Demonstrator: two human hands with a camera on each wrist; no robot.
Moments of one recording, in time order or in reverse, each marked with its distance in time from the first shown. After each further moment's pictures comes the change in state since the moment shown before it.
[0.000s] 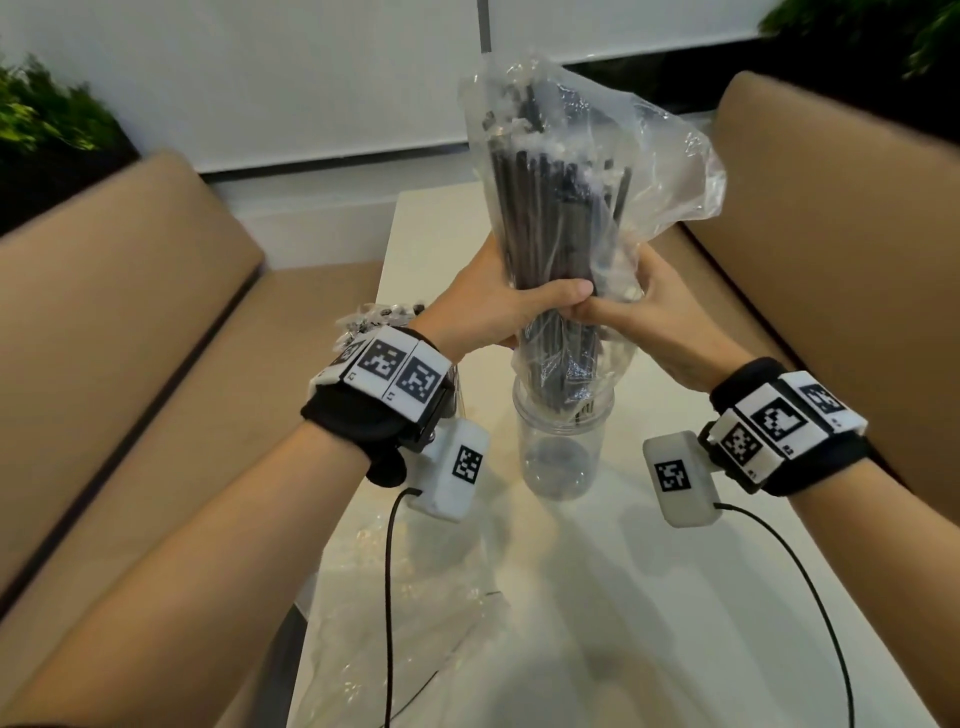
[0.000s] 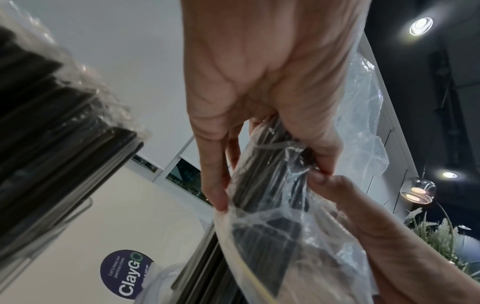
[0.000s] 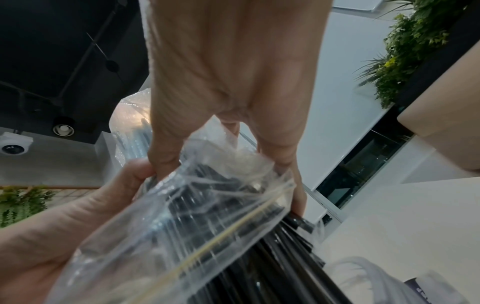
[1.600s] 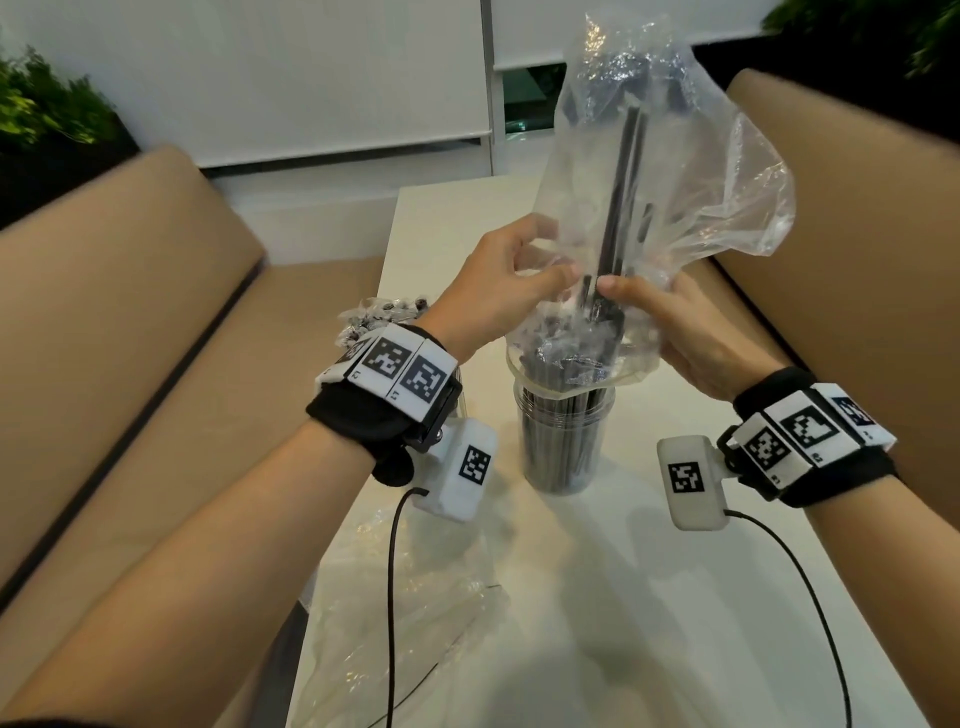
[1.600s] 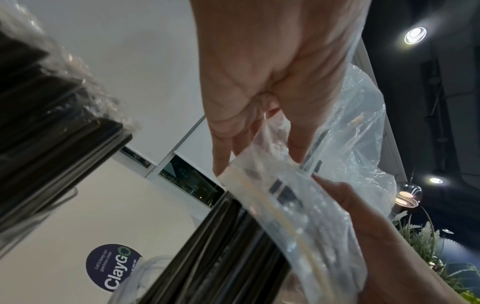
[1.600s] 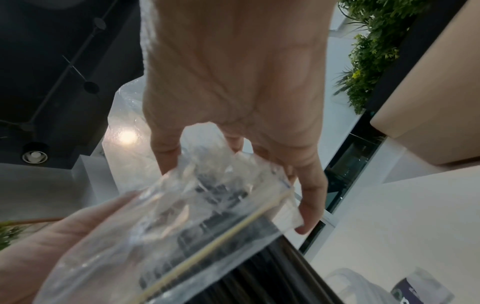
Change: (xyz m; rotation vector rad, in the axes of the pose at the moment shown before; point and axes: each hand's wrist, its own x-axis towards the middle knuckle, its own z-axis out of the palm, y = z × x) left_hand 0.007 -0.003 0.006 -0.078 -0.004 0.101; right_hand -0.011 -0.001 -0.011 0.042 -0.050 0.076
